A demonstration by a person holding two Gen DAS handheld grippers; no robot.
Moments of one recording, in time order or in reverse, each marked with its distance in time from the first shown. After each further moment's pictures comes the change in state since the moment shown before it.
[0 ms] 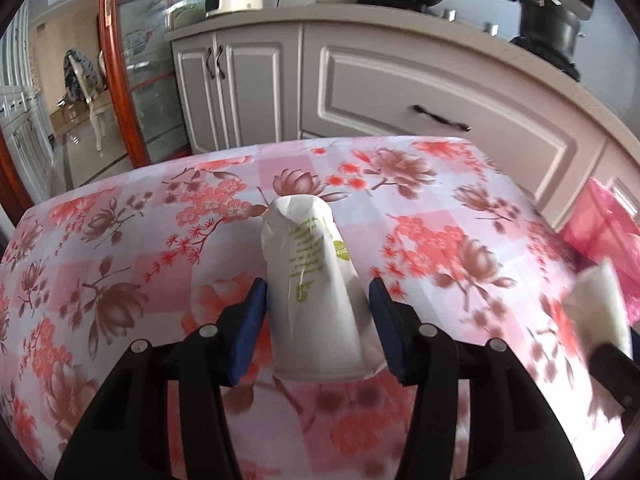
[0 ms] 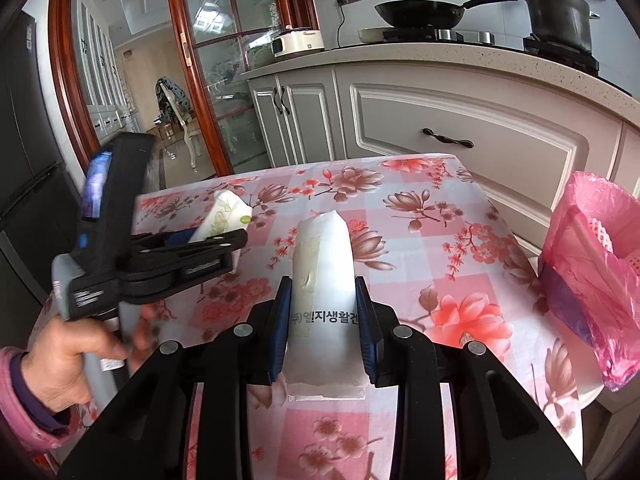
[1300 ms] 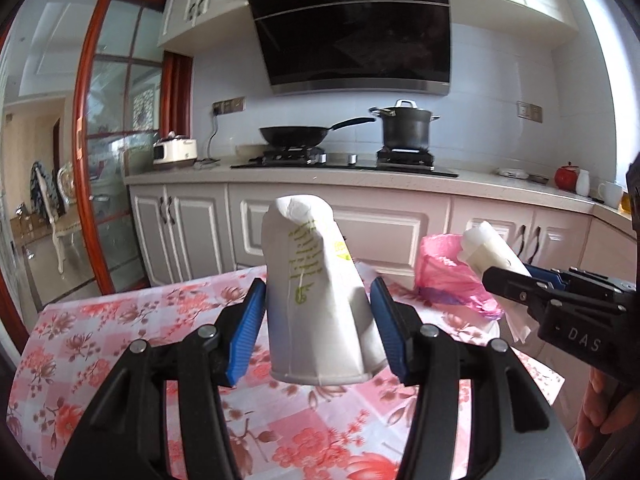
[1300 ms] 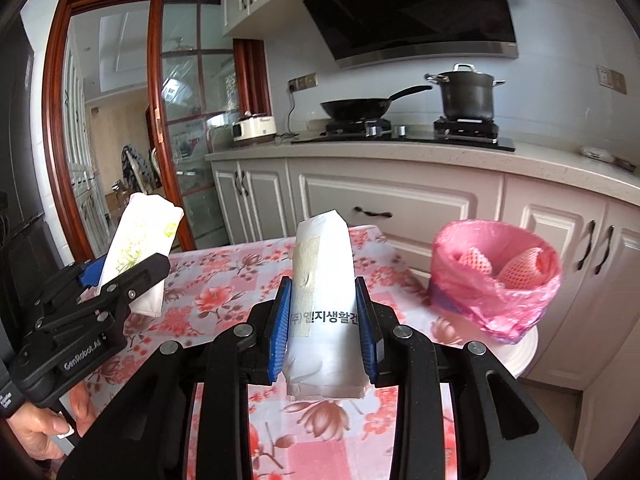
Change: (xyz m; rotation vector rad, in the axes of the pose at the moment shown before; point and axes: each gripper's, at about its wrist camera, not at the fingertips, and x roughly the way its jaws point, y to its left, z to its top) left arm -0.256 -0.064 -0.084 0.201 -0.487 -0.207; right arm -0.187 0.024 -0.039 0.063 -0.298 -0.202
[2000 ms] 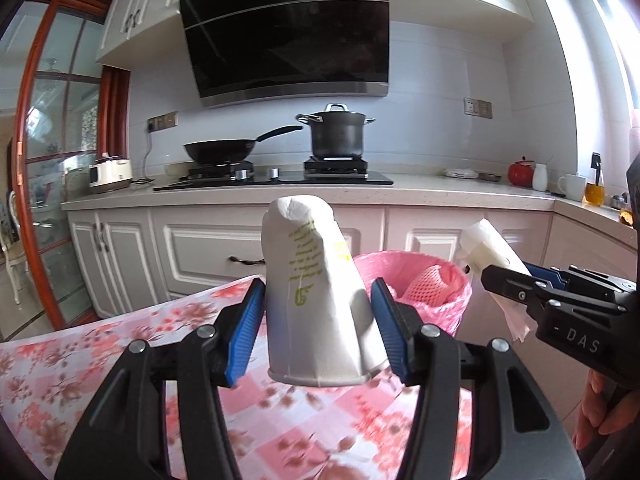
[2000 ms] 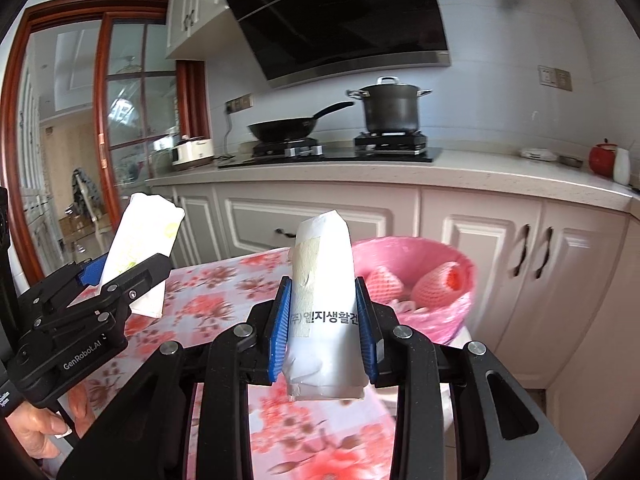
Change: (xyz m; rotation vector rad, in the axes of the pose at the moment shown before) left arm 0.076 -0.093 0.029 0.059 -0.030 -0.195; right arm -0.011 -0.099 0.014 0.056 -0.066 -0.196
